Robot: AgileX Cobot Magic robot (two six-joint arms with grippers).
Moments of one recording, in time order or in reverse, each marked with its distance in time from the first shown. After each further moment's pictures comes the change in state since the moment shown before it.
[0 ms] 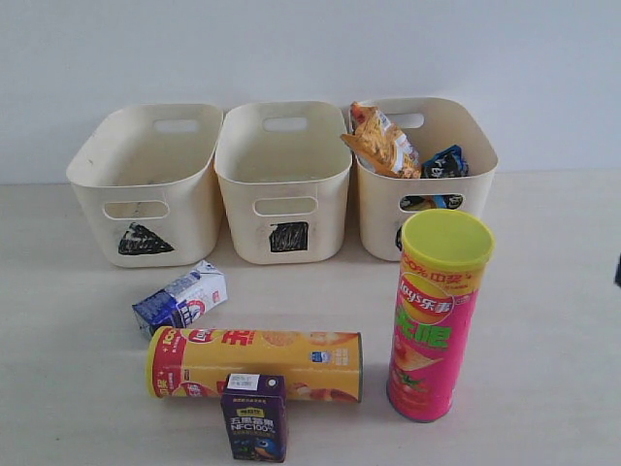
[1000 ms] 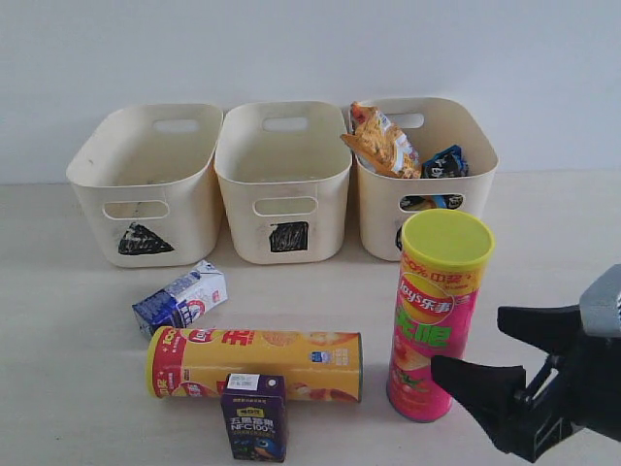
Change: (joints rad) left arm 0.000 0.000 0.000 0.000 0.002 0.000; right arm 0.000 0.625 0.118 -0.498 -0.709 0.131
